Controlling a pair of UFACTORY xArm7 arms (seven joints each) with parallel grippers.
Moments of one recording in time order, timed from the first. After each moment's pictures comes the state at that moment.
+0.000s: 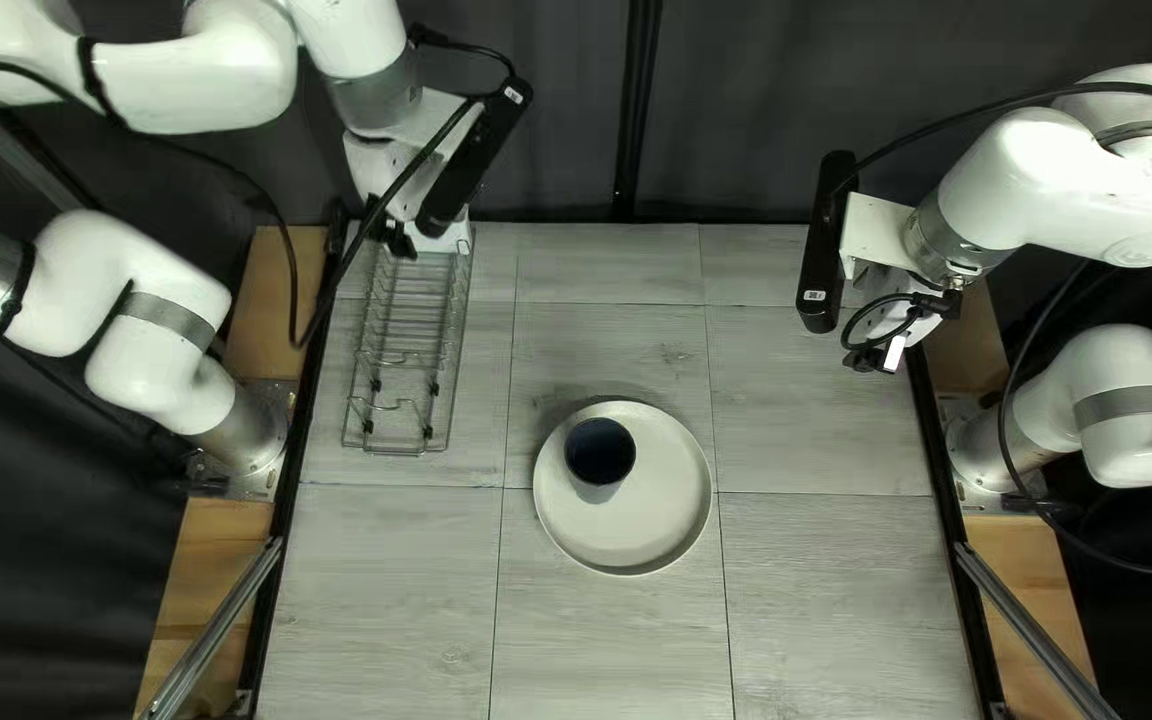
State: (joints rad) left arm -0.17 -0.51 0.61 1.01 0.27 1.42 0.71; right arm -0.05 -0.65 -0.02 0.82 -0.08 1.43 0.20
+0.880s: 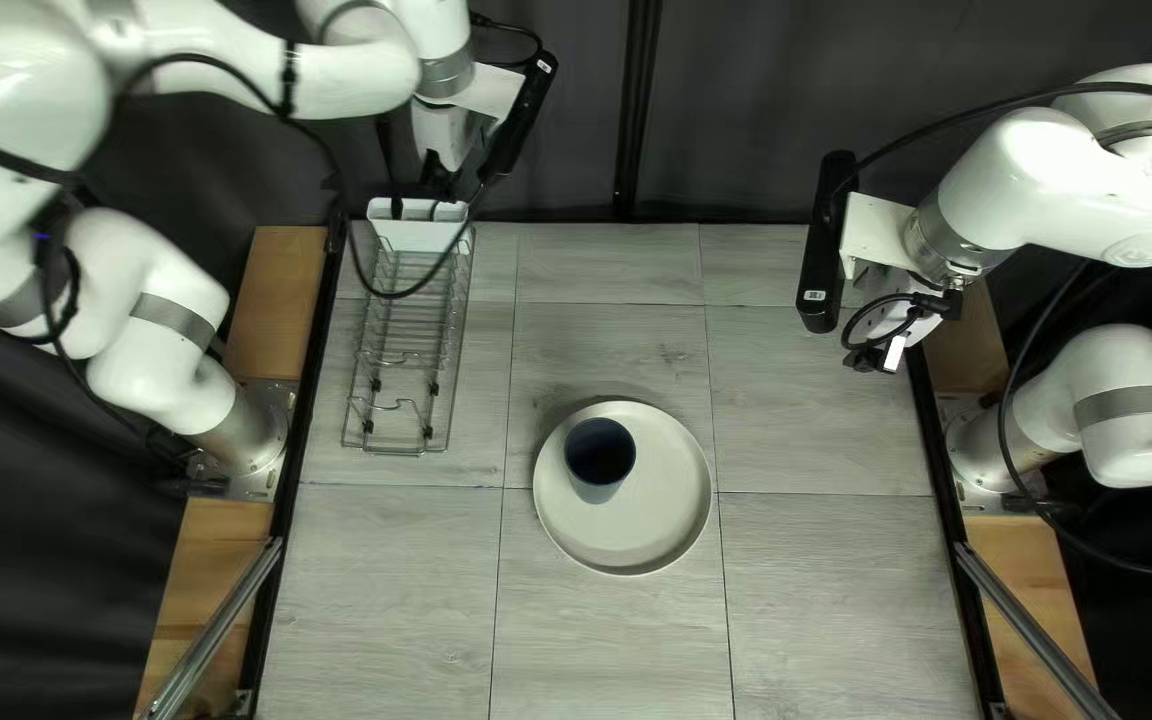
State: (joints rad) left arm -0.14 0.00 0.94 1.10 0.08 1.11 0.89; right arm -0.05 -0.65 -0.02 0.82 -0.08 1.43 0.20
